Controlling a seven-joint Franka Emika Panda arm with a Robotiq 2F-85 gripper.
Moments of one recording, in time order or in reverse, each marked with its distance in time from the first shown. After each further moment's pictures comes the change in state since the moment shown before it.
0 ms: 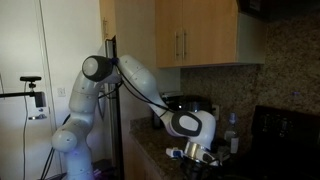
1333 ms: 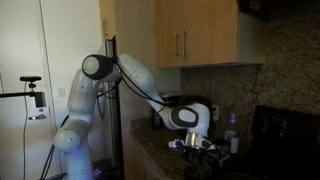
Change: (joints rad) arm 0.085 -0.042 0.013 -0.030 -0.004 0.078 0.083
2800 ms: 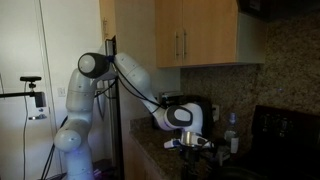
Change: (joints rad) arm 0.034 -0.055 -0.011 -0.086 -0.117 0.071 0.024
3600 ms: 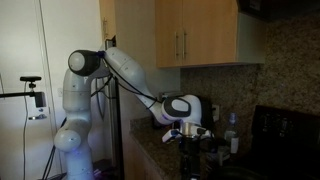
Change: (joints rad) arm -0.009 -0.099 -0.019 -0.002 -0.094 -0.057 -0.015
